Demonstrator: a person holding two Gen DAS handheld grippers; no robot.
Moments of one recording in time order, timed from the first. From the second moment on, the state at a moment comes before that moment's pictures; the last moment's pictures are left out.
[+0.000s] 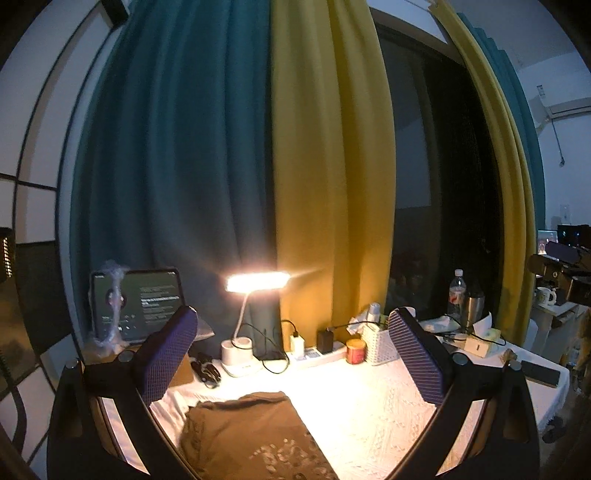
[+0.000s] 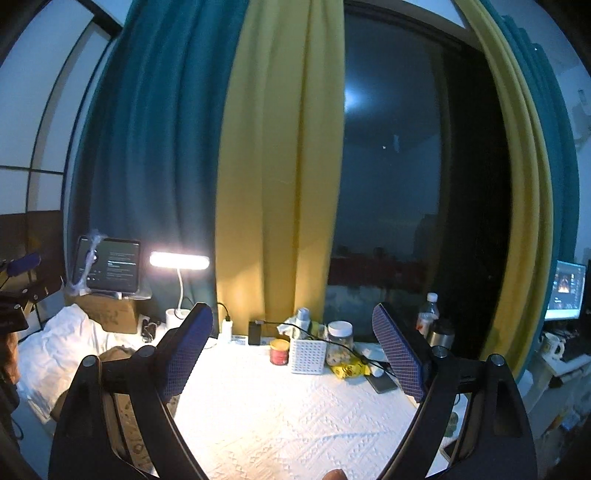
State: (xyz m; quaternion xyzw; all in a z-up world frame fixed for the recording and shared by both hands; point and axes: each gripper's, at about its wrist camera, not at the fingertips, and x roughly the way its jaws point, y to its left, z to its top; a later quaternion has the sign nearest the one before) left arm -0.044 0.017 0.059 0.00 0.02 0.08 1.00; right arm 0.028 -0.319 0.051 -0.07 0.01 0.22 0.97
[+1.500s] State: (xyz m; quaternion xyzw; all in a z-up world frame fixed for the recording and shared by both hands) left arm -0.046 0.049 0.056 -0.02 0.04 0.09 0.99; right arm 0.036 -0.269 0.051 -0.07 0.03 0.22 0.97
